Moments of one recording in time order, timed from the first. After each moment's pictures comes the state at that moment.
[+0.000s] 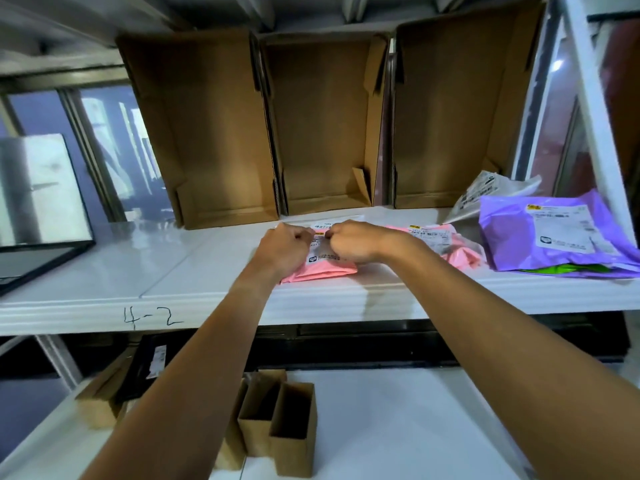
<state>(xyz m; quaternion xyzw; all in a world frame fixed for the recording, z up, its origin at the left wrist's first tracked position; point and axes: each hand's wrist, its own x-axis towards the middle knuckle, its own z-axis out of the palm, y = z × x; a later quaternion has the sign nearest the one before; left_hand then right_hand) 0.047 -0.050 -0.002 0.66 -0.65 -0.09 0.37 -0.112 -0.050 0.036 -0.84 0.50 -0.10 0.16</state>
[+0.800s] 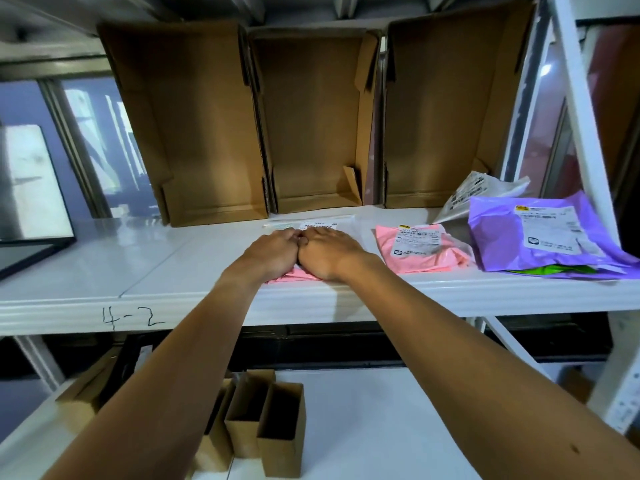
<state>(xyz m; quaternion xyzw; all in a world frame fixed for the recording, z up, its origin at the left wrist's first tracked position) 0.042 -0.050 0.002 0.68 -0.70 -0.05 0.20 -0.085 -0.062 0.004 -0.86 0.49 -0.10 0.03</state>
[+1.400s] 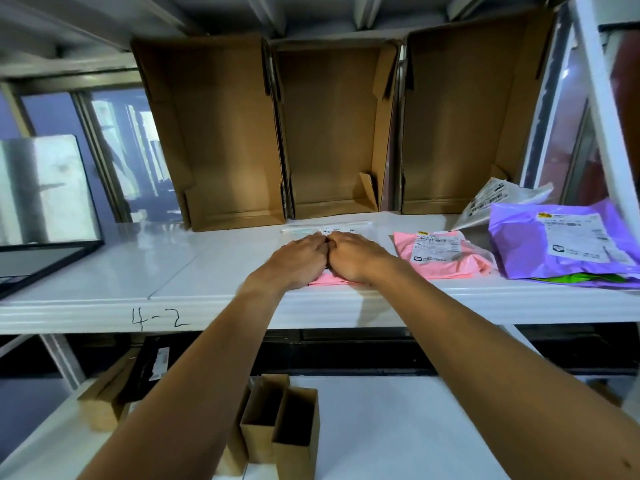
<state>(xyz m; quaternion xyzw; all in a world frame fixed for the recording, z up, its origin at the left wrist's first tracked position) 0.035 -0.038 0.002 0.64 -0.76 0.02 0.14 -0.093 -0.072 0.003 -0.83 0.53 -0.15 0.07</state>
